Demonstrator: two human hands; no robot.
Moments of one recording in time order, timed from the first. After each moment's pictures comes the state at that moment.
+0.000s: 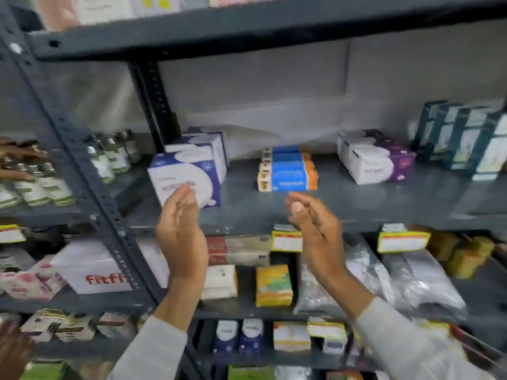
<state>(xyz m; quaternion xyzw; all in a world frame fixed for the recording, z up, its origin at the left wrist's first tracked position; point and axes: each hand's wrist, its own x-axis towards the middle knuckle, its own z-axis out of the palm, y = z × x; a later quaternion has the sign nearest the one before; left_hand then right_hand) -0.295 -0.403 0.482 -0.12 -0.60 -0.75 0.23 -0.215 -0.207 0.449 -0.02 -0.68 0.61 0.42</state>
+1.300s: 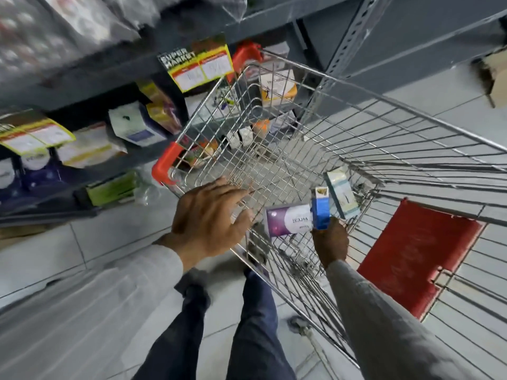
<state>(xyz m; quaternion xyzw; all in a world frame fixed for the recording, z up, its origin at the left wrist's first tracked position) 0.012 -0.062 0.034 -0.52 -0.81 -0.03 -0.26 0.275 0.061 -0.143 -0.68 -0.64 0.34 -0.11</state>
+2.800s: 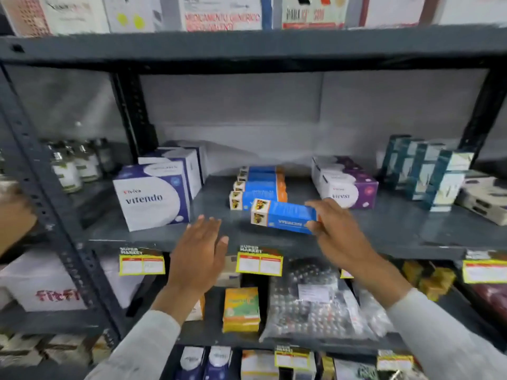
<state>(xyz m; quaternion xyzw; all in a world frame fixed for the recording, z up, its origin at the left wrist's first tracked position) -0.320 -0.345 0.435 -0.30 -0.90 -0.21 0.21 -0.190 -0.072 0.489 -0.05 -0.94 0.18 0.28</state>
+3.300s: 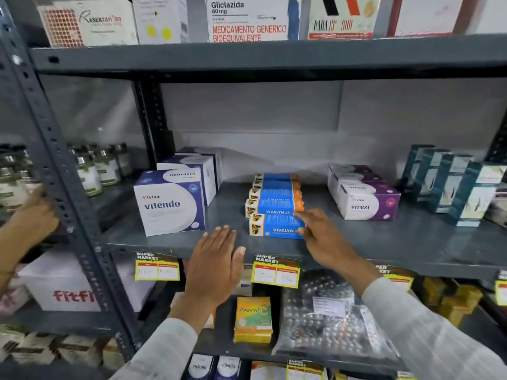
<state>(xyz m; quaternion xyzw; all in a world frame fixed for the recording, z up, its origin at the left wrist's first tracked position) -0.338 -0.345 0.415 -0.30 -0.91 -0.18 0.21 -0.264 -0.080 0.463 -0.05 -0.95 0.23 0.20</state>
